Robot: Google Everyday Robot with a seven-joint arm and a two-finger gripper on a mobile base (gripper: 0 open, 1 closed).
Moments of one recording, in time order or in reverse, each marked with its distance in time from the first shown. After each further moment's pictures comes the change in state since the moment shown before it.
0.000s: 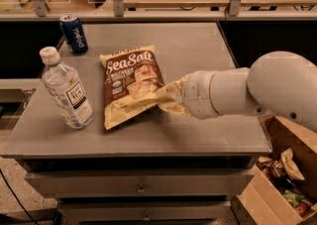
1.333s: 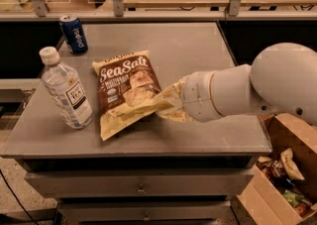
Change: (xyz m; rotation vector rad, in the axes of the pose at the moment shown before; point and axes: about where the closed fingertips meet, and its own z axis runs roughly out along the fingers) arm -0.021 0.007 -0.012 -0.065 -0.038 -0.030
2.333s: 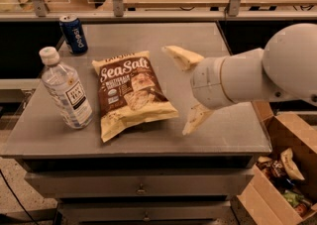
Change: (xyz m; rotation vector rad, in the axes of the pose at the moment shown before) arm 0.018 -0.020 -0.023 0.012 0.084 0.043
